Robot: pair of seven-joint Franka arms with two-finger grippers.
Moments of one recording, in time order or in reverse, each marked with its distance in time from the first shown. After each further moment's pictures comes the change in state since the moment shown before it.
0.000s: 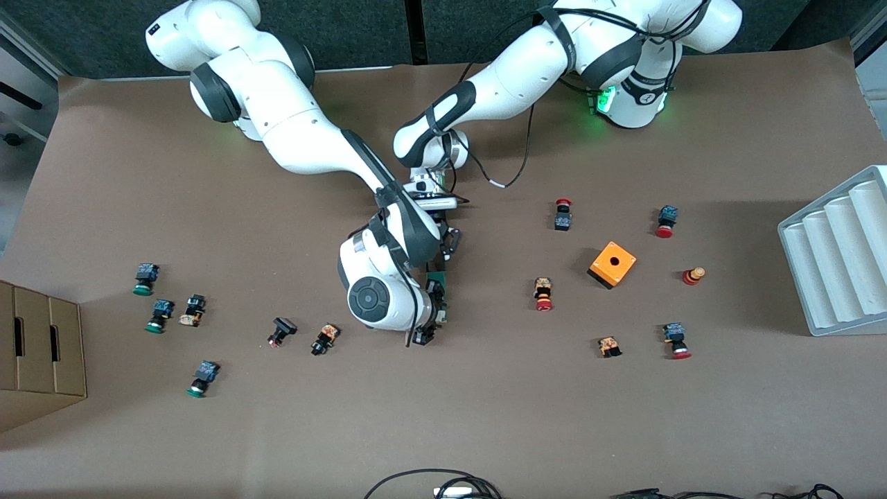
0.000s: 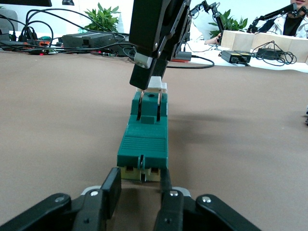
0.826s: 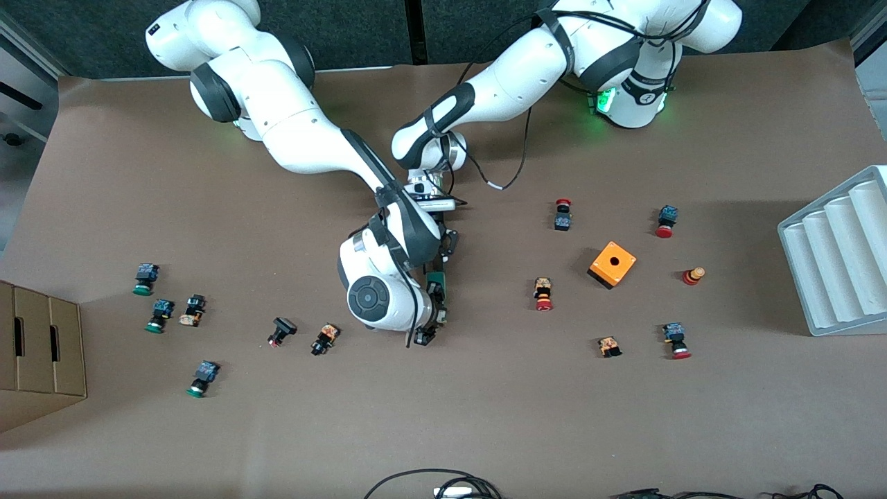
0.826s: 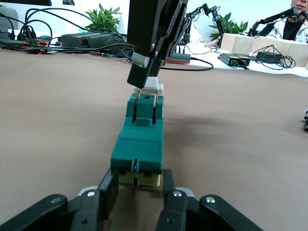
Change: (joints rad) left arm -0.004 0.017 0.003 0.031 0.004 -0.001 -0.002; right arm 0.000 0.000 -0.004 0.011 0.000 0.006 -0.001
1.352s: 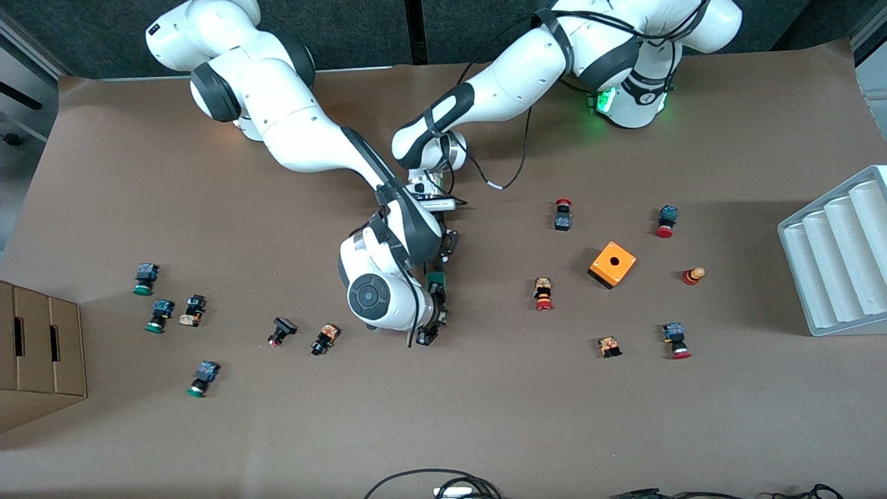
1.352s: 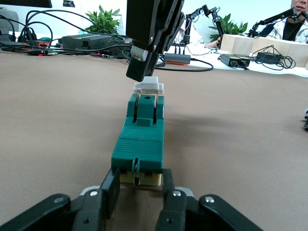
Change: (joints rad) left arm -0.005 0.001 0.004 -0.001 0.000 -0.005 0.000; right arm 0.002 -0.001 -0.001 0.011 0.000 -0.002 -0.010
